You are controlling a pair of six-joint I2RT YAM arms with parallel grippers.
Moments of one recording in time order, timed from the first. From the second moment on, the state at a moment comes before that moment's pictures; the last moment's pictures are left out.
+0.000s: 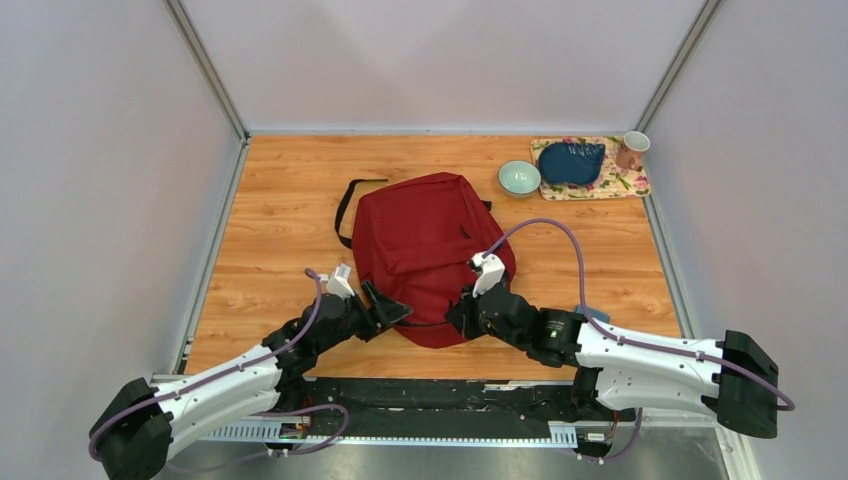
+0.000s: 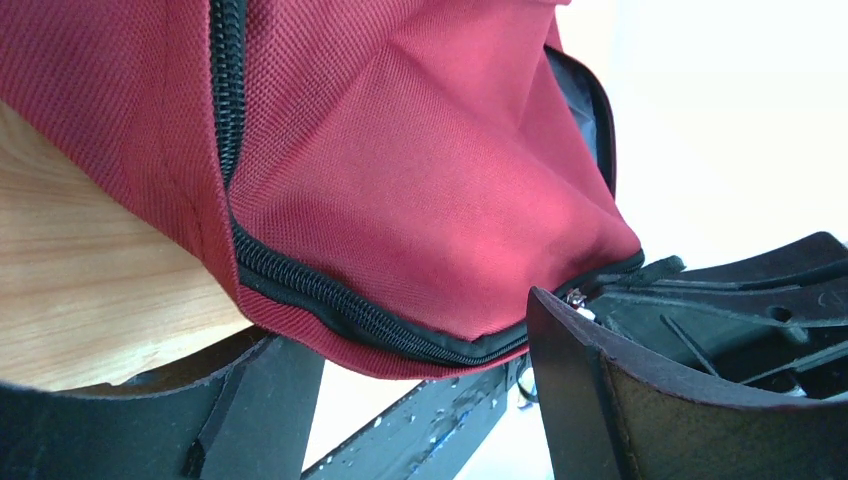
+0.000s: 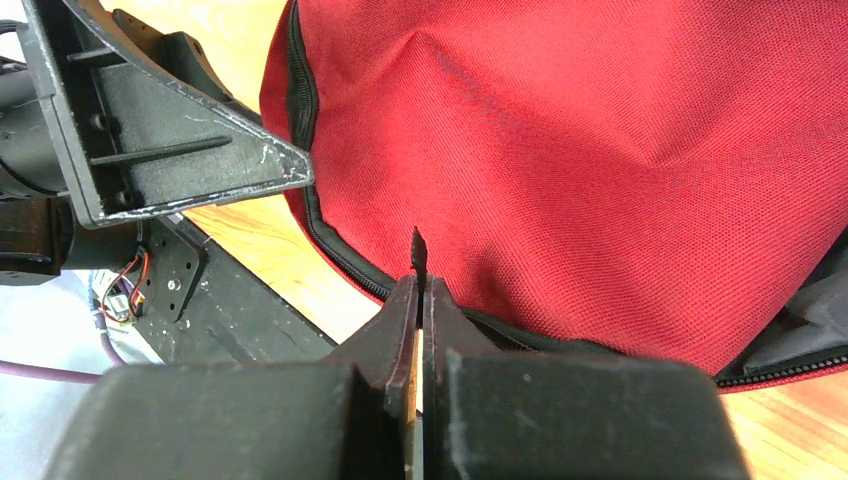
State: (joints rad) left arm -0.82 0.71 0.12 0.16 0.01 -1.24; right arm 1.17 0.99 0.55 -0.12 0.29 0.74
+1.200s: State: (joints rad) left arm -0.59 0.41 0.23 -0.38 -0.06 -0.95; right arm 1.17 0.85 0.49 -0.16 0.37 0.73
